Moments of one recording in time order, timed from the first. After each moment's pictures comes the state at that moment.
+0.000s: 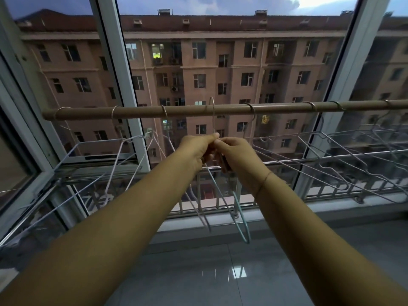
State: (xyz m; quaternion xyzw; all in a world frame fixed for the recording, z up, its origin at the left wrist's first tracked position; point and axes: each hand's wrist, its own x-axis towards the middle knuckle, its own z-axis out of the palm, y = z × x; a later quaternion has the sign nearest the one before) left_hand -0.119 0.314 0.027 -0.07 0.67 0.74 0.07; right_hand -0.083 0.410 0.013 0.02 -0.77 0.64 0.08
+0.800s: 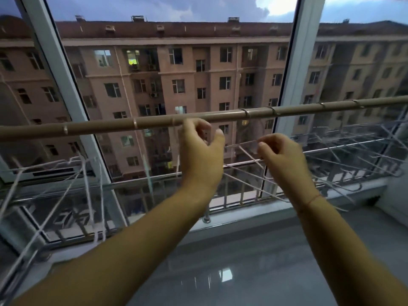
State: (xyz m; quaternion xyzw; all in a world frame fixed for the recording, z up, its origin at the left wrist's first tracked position) left_hand -0.038 0.473 0.029 0.16 0.71 0.65 -0.24; right_hand -0.026 0.627 0.002 -0.05 -0.82 0.48 0.32
